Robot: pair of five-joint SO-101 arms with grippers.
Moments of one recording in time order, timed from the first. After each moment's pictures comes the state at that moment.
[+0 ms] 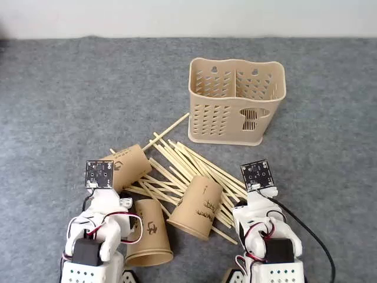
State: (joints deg) left arm 3.3 -103.3 97.0 71.7 17.0; right arm -6.2 -103.5 95.5 72.2 9.0
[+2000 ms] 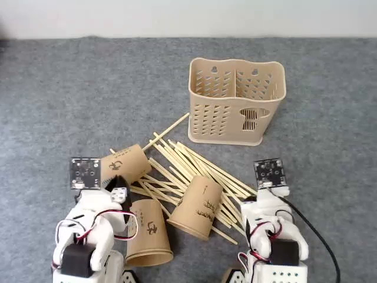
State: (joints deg) left arm 2.9 -103.3 83.8 71.7 17.0; right arm 0.0 -103.6 91.0 72.2 9.0
